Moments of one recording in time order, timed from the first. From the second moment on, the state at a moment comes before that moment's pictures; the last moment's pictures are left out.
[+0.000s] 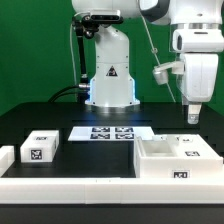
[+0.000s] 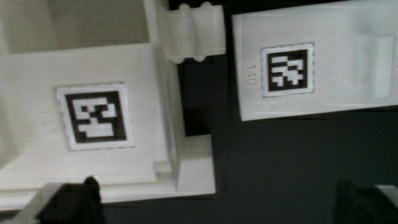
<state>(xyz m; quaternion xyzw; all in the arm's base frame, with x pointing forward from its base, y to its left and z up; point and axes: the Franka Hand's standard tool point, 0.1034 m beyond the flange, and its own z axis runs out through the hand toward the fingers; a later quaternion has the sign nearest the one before) 0.504 0.145 0.082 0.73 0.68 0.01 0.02</state>
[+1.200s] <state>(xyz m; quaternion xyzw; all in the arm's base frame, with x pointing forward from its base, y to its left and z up) 0.427 0.131 0.027 0.71 0.70 0.02 -0.01</state>
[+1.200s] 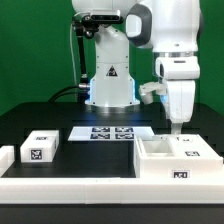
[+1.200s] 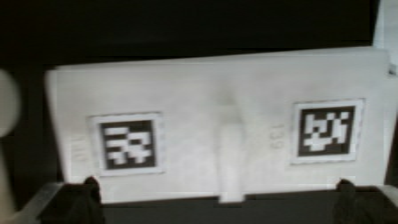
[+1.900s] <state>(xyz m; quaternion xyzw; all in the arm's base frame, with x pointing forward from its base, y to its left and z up) 0.424 0.134 0.014 0.72 0.70 0.02 -0.02</state>
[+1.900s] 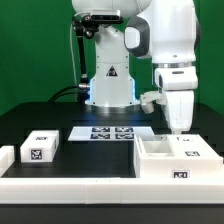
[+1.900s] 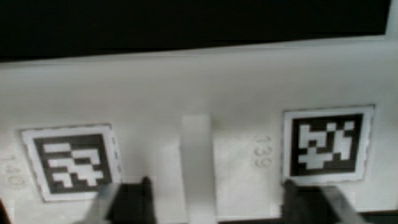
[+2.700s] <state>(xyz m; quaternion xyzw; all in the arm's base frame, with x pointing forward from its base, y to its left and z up) 0.425 0.134 0.014 0.72 0.70 0.02 -0.02</state>
